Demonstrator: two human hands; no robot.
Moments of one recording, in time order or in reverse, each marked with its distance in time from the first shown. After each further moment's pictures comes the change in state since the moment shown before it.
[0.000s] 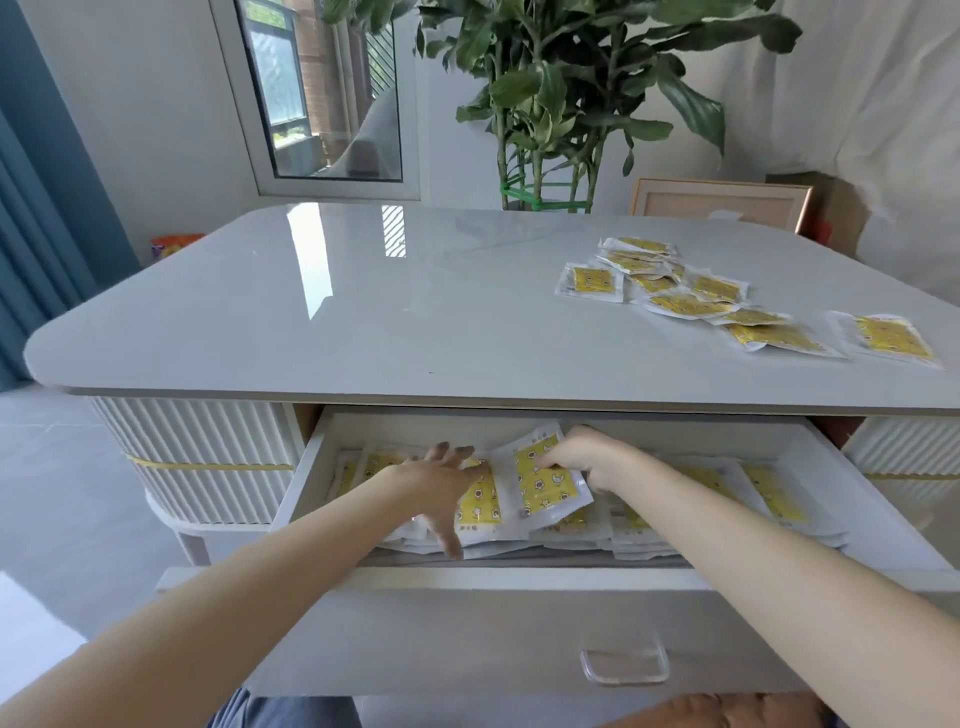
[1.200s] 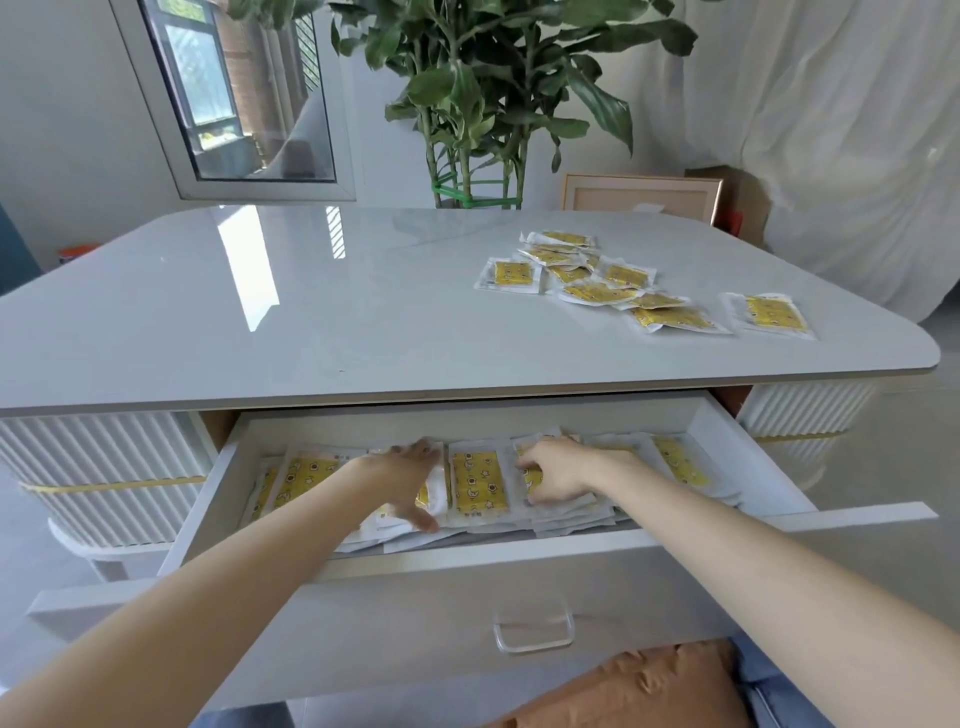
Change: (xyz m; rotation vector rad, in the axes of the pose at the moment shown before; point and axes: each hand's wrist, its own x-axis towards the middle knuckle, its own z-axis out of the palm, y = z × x) left_hand 0.027 0.037 -0.009 -0.011 0.044 0.004; right_hand -0.025 0.055 -0.056 -0.926 -0.119 -0.356
